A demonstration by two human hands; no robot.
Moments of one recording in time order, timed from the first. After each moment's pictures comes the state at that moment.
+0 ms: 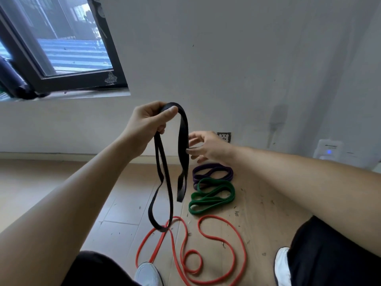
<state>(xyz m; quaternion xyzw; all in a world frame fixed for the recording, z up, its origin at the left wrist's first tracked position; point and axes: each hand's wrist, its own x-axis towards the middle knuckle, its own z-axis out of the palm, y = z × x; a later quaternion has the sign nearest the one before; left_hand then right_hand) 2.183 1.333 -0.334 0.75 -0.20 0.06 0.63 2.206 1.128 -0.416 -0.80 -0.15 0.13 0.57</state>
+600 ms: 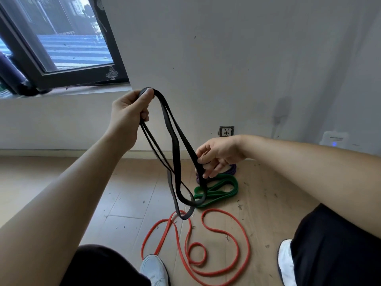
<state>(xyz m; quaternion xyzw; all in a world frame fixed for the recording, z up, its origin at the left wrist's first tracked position) 2.192 1.361 -0.331 0.69 -0.10 0.15 0.70 2.202 1.112 -0.412 -0.75 -0.12 0.42 0.51</state>
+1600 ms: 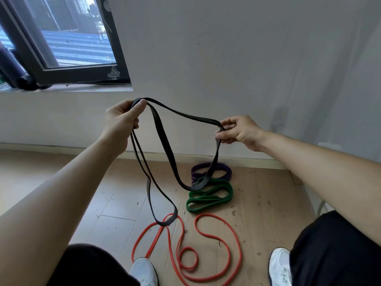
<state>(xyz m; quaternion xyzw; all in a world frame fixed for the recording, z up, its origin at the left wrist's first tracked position) 2.204 1.385 -0.351 0.72 -0.04 0.18 0.67 2.228 1.054 -0.401 -0.78 -0.05 0.05 0.62</state>
